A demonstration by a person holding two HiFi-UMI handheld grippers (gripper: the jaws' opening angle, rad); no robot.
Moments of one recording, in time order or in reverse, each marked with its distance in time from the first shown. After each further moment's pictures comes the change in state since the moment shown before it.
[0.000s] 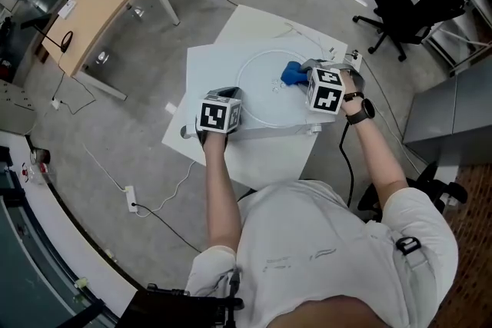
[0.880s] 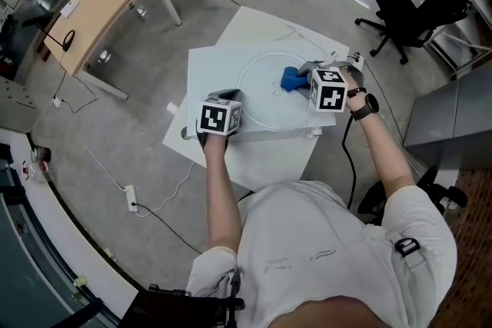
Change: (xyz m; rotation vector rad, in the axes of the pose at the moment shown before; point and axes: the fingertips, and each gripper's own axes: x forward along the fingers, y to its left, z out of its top) left arm 0.002 0.002 -0.003 -0.020 -0.001 -0.005; right arm 0.003 0.008 0.008 -0.128 -0.048 0.100
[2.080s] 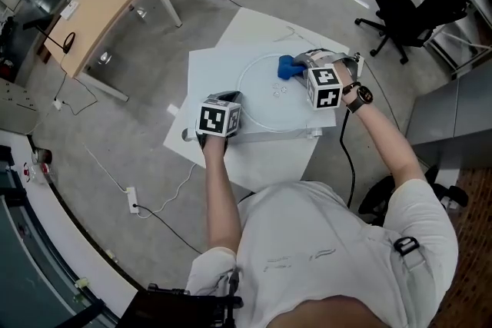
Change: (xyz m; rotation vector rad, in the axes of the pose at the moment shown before) left arm -0.003 0.000 0.001 0.012 0.009 -0.012; right arm 0.018 -0.041 -0.003 -0.192 0.005 -0.198
